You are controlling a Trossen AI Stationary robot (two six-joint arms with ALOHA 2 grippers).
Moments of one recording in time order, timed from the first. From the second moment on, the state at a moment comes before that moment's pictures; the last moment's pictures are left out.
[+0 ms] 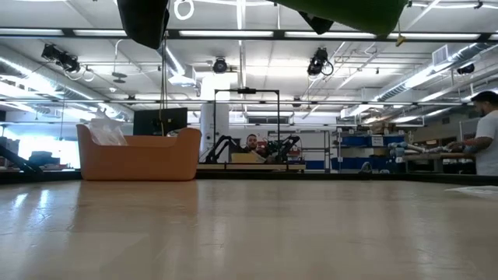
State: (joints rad) left arm -0.65 1.86 1.19 0.32 -1.05 1.30; right arm 0.33 1.48 1.08 -0.09 -0.09 0.29
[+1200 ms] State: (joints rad) left arm -0.65 1.86 1.19 0.32 -1.06 1.27; right arm 0.31 1.50 1.08 -0.08 -0.10 0.26
